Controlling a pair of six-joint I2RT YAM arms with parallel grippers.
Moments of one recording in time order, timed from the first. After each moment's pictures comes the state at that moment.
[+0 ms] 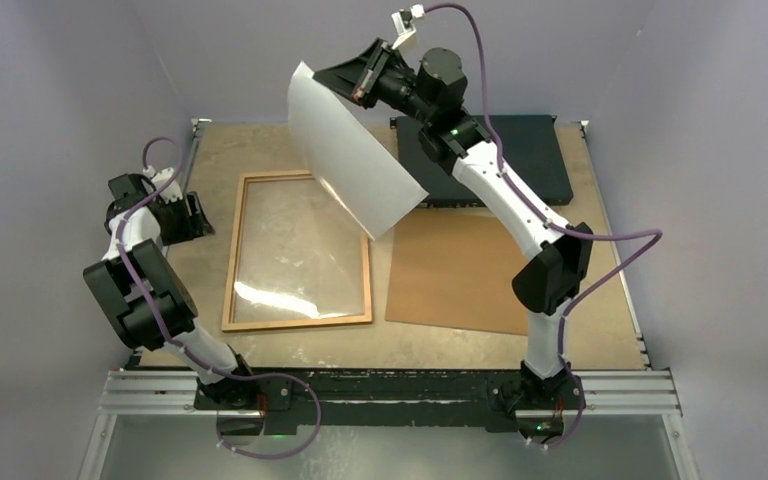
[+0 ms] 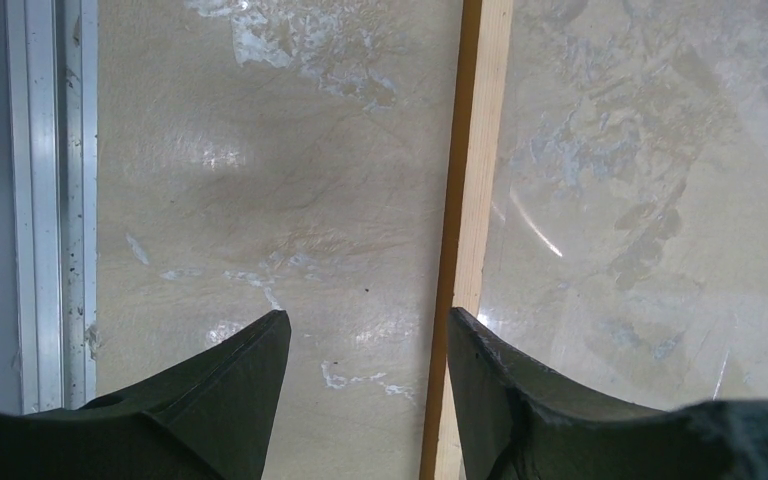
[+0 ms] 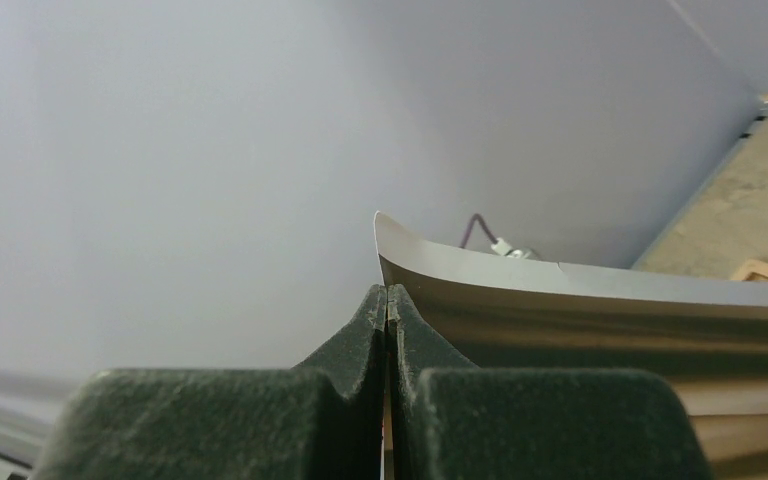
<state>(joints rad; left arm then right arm) 0.56 1.66 1.13 -0.51 0.44 0.21 0.61 1.94 2.08 0.09 -0.44 1.08</state>
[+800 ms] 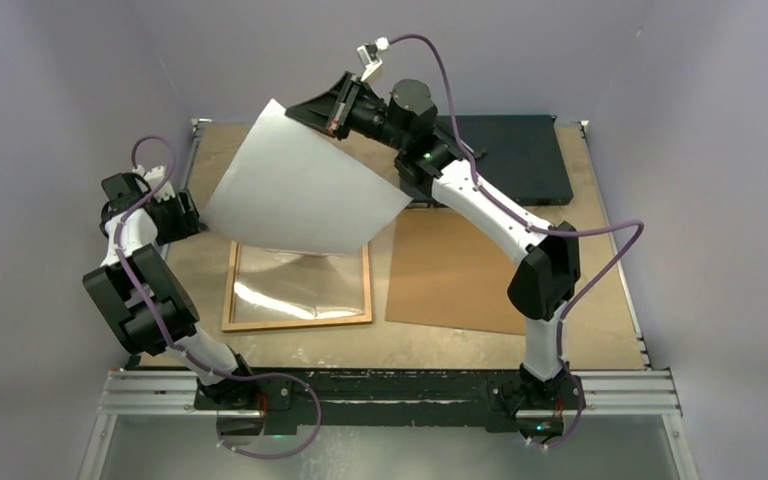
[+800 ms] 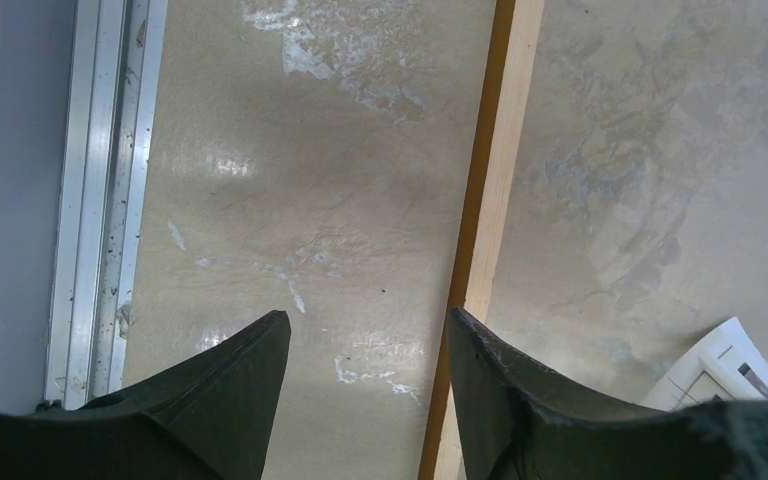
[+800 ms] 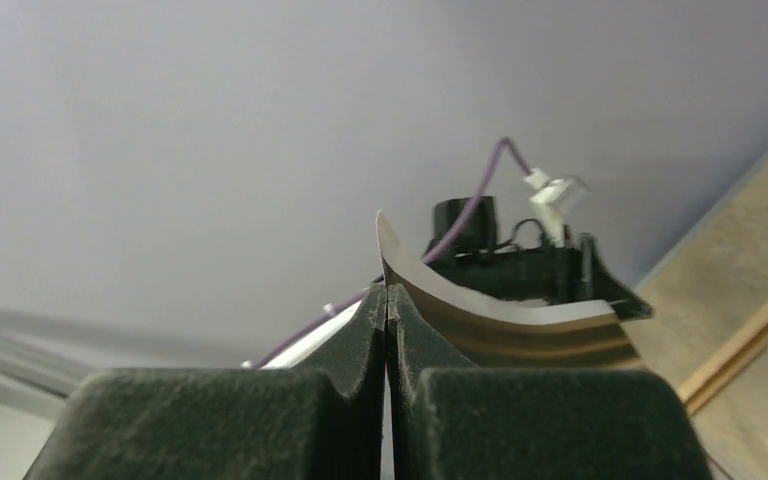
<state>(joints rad) 0.58 1.62 1.13 -0.49 0.40 0.16 0.73 1.95 1.97 0.23 -0.47 1.14</state>
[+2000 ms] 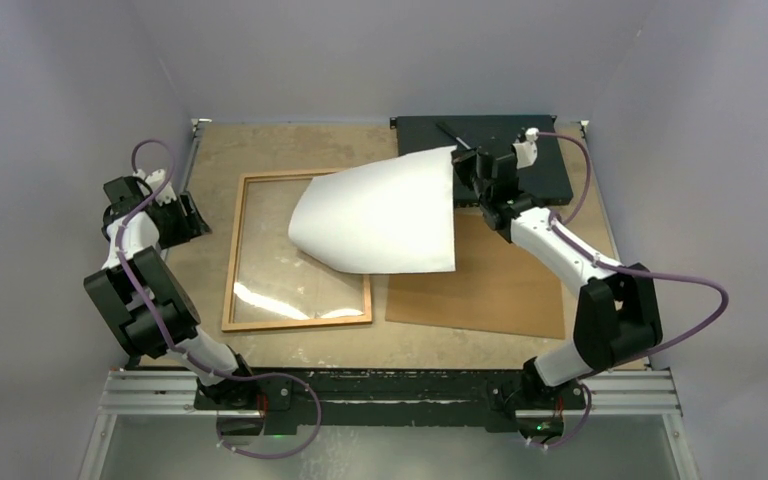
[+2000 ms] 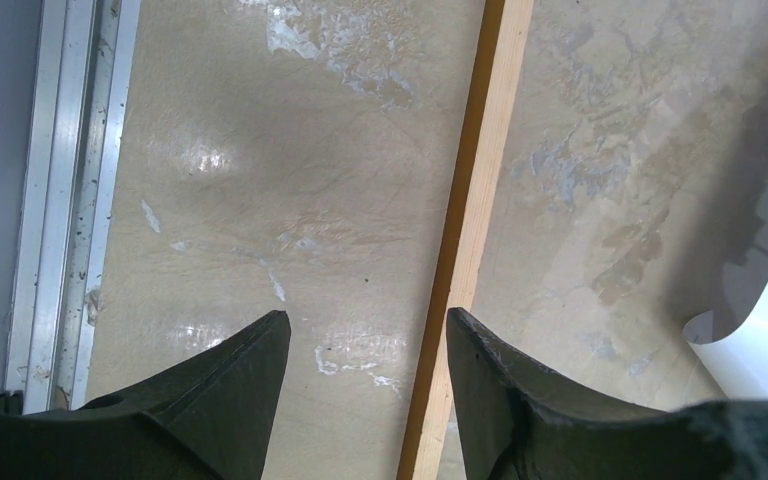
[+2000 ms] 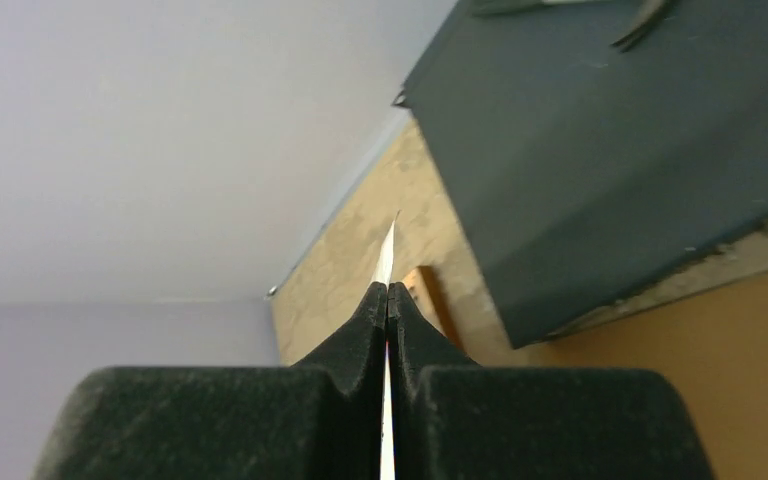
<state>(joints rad) 0.58 1.61 1.10 -0.49 0.42 0.12 0.39 1.51 1.11 0.08 0.30 1.17</state>
